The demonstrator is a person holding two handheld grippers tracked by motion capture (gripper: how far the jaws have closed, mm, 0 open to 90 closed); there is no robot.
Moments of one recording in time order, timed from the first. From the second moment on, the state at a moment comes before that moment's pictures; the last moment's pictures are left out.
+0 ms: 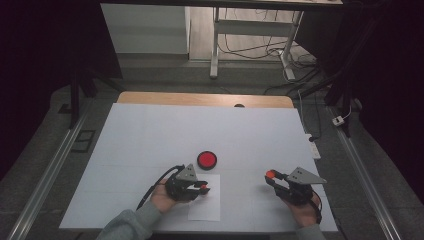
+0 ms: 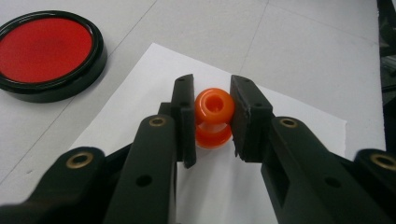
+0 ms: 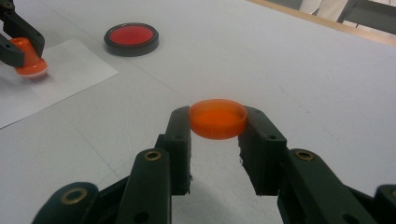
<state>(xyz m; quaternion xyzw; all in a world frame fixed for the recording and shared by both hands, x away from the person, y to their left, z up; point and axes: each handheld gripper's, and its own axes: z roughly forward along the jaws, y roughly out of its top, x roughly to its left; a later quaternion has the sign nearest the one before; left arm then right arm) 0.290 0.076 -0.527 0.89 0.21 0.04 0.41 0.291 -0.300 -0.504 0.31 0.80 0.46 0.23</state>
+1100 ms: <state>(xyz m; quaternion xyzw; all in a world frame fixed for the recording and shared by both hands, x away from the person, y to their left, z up) 0.279 0.076 -0.538 0.88 0.21 0.09 0.42 0.290 -0.300 -0.503 0.31 0.80 0.46 0.23</state>
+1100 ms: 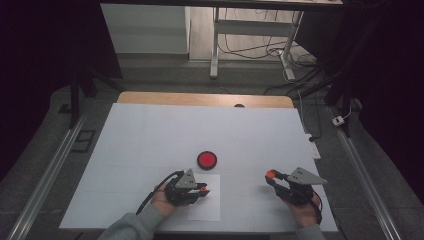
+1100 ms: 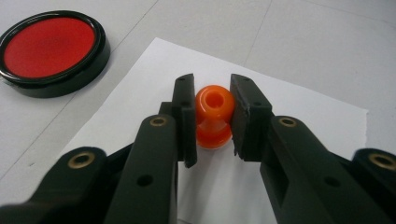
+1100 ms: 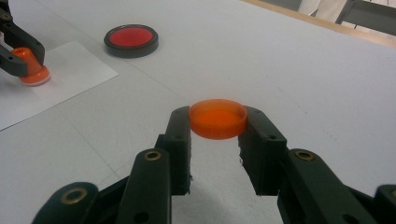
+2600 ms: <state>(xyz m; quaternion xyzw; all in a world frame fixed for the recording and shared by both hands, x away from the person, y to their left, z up) 0.280 0.077 -0.539 0.88 0.21 0.08 0.43 0.290 -0.301 -0.502 0.31 0.80 0.46 0.23</state>
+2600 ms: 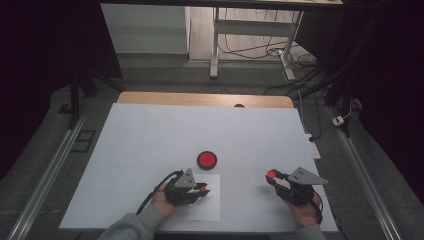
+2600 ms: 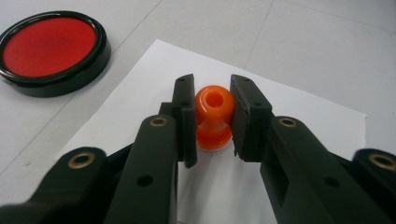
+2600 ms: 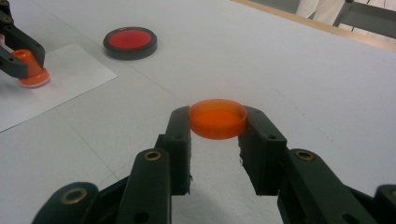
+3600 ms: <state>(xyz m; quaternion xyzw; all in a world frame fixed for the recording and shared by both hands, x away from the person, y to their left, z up) 0.294 0.103 -0.492 0.81 0.25 0.06 0.53 0.290 -0.300 -0.503 0.31 0.80 0.46 0.23</state>
